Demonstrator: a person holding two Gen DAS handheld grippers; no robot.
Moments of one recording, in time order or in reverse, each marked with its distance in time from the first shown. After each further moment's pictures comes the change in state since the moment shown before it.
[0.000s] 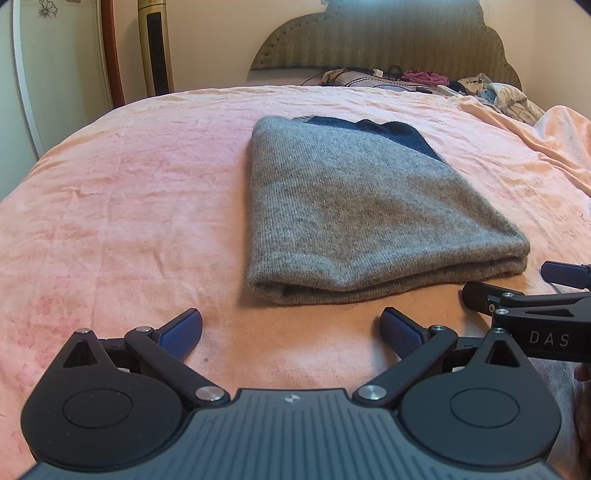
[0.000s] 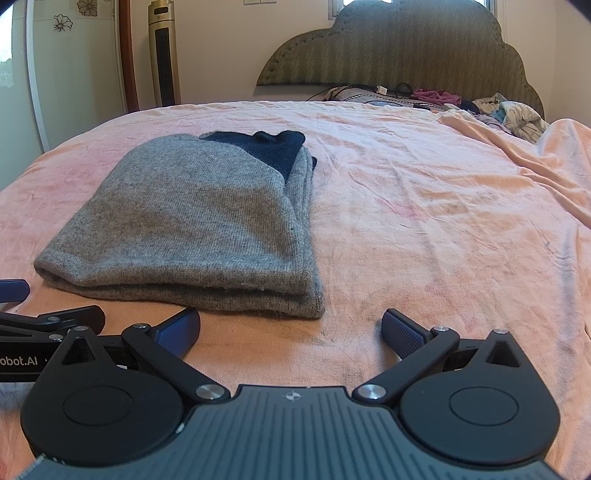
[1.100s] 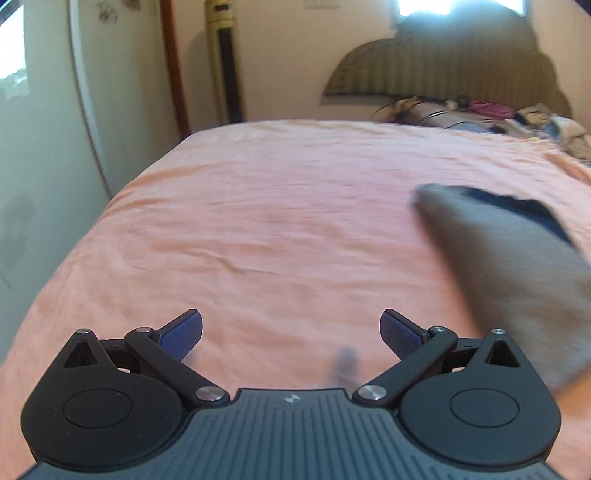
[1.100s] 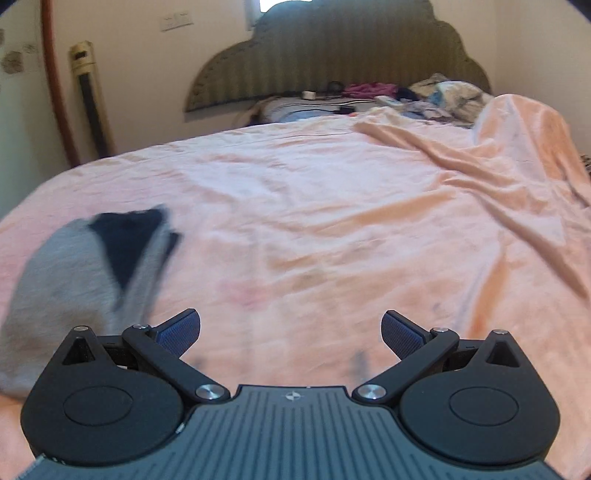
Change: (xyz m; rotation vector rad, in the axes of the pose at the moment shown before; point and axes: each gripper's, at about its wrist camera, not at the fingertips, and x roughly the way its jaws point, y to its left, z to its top) left arm 0.024 0.173 0.076 -0.063 -0.040 0.177; right arm 0.019 -0.160 0.075 0.122 -0.014 -0.216
